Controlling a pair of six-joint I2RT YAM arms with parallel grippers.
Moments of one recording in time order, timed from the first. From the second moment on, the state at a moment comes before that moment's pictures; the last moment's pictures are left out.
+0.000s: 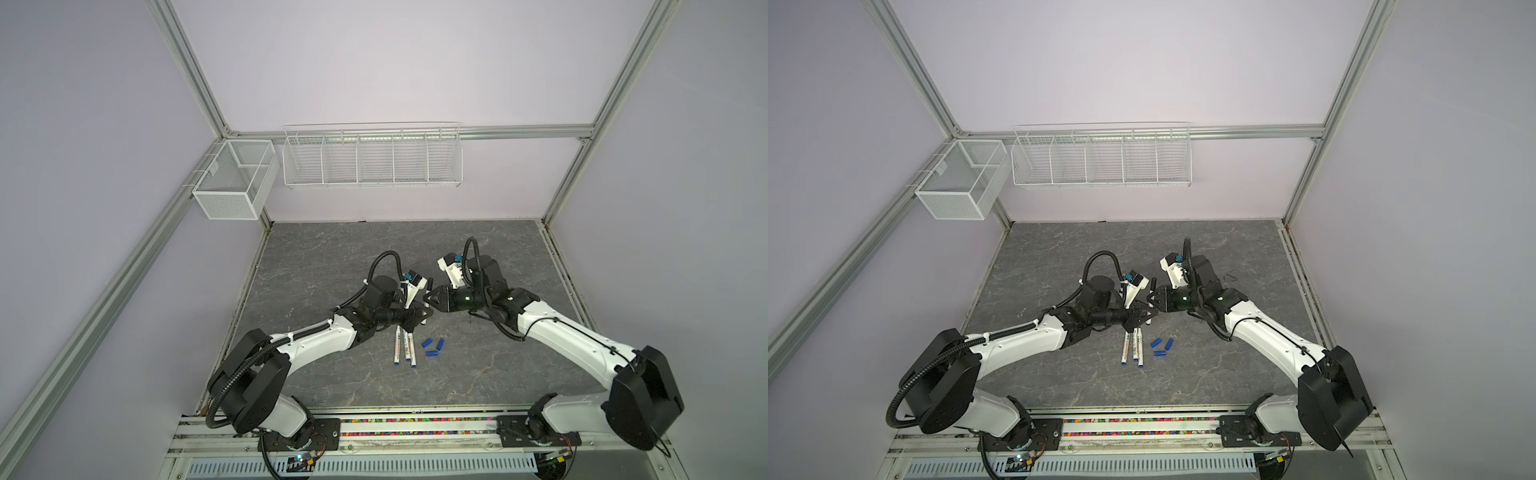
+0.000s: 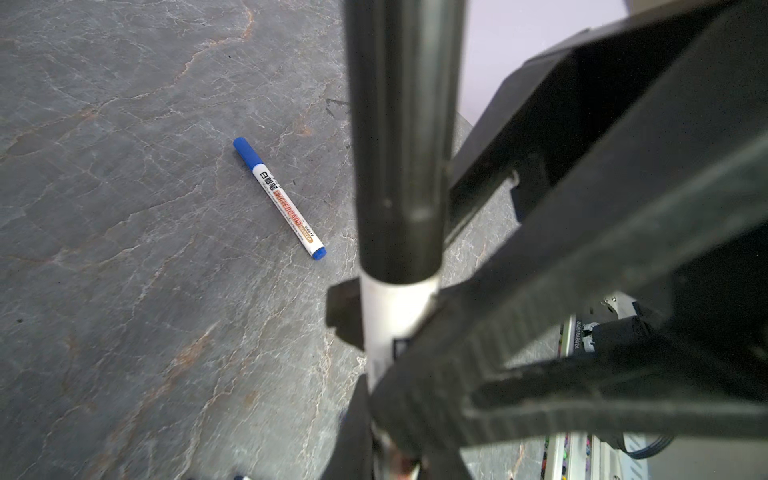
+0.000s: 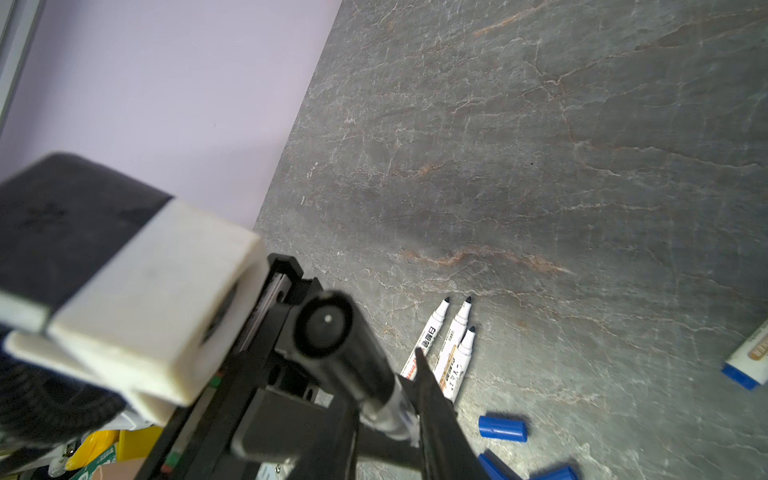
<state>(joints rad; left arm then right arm) -0.80 1.49 0.81 0.17 0.44 -0.26 0.60 1.37 0.95 -0.24 -0.48 0.52</state>
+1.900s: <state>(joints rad) -0.83 1.61 0.88 -0.49 0.07 -0.25 0.21 1.86 1.17 -0.43 -0.39 0.48</state>
